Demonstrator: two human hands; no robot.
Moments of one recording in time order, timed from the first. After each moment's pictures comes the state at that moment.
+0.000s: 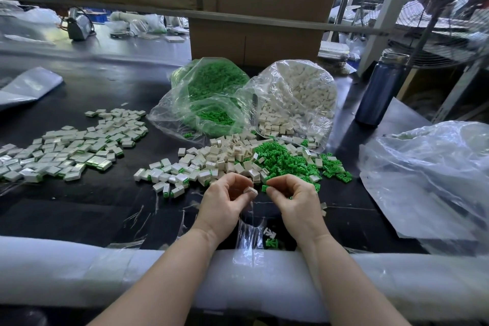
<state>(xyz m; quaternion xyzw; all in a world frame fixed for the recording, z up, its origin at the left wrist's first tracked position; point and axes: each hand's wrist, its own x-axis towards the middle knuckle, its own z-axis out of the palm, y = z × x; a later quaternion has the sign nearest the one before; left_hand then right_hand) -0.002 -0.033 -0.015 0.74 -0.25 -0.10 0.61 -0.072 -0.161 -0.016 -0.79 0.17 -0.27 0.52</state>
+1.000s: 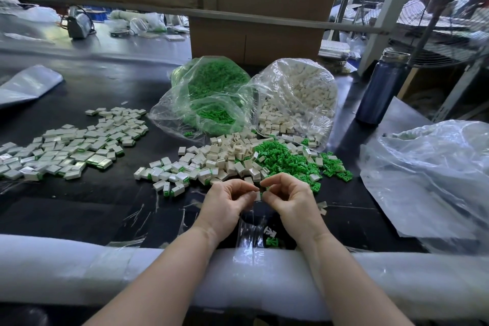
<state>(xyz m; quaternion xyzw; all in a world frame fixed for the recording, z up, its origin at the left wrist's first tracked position) -0.004 -0.034 -0.014 0.72 -0.25 -0.15 0.63 -0.075 -0.156 -0.009 -0.78 0.13 -0.21 0.57</state>
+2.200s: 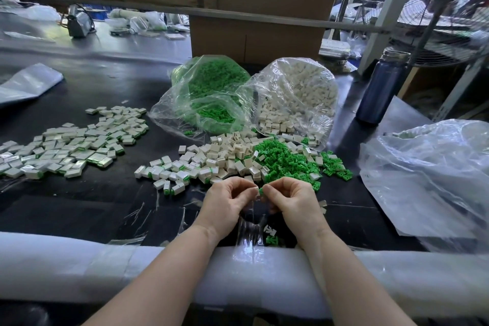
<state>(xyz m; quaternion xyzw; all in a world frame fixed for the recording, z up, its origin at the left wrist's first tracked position) -0.002 -0.033 -0.017 0.74 -0.26 -0.13 0.61 -0.073 -0.158 -0.013 -0.73 0.16 -0.19 0.64</state>
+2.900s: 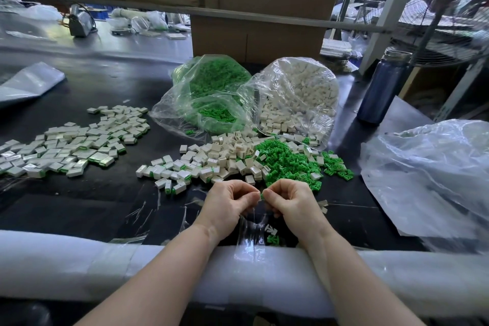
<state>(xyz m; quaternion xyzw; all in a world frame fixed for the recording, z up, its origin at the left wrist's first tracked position) -0.004 -0.031 -0.014 0.74 -0.27 -0.15 0.59 -0.075 -0.157 -0.008 -0.77 0.15 -0.16 0.60</state>
